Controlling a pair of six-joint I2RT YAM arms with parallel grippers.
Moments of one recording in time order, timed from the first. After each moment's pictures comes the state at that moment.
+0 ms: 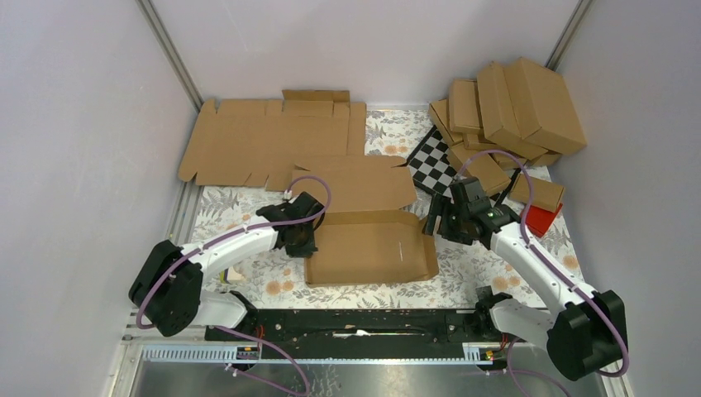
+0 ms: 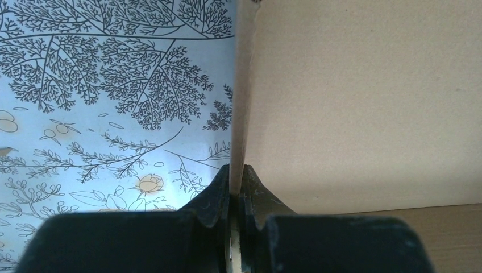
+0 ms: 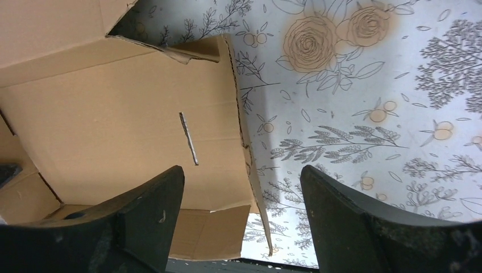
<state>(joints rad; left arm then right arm) -0.68 1.32 0.76 -0.70 -0.13 -0.77 0.37 1.08 0.76 -0.69 -0.01 0.58</state>
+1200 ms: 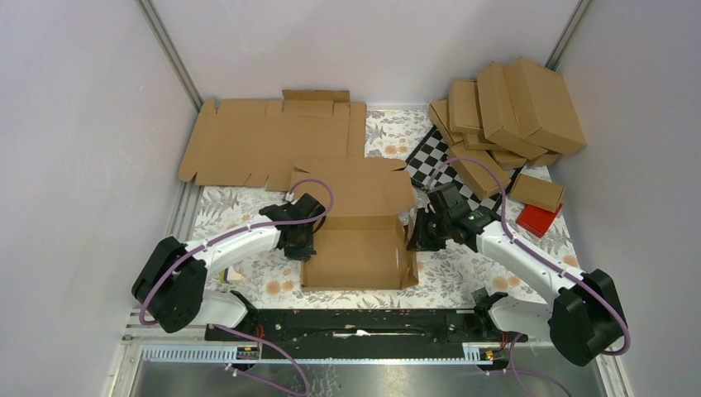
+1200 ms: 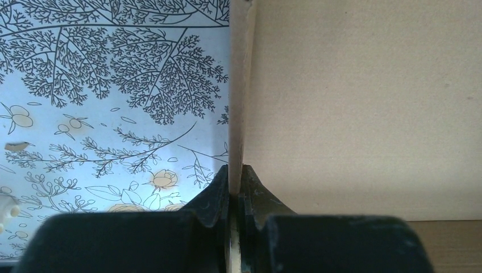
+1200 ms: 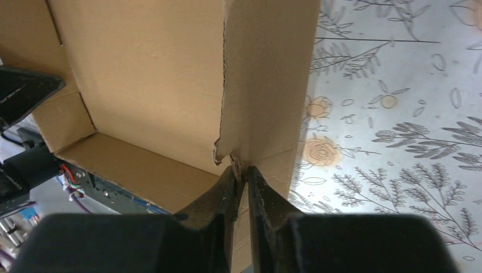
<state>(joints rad) -0.69 1.35 0.76 -0.72 -0.13 -0.73 0.53 1.16 0.71 -0.59 -0.22 0.64</state>
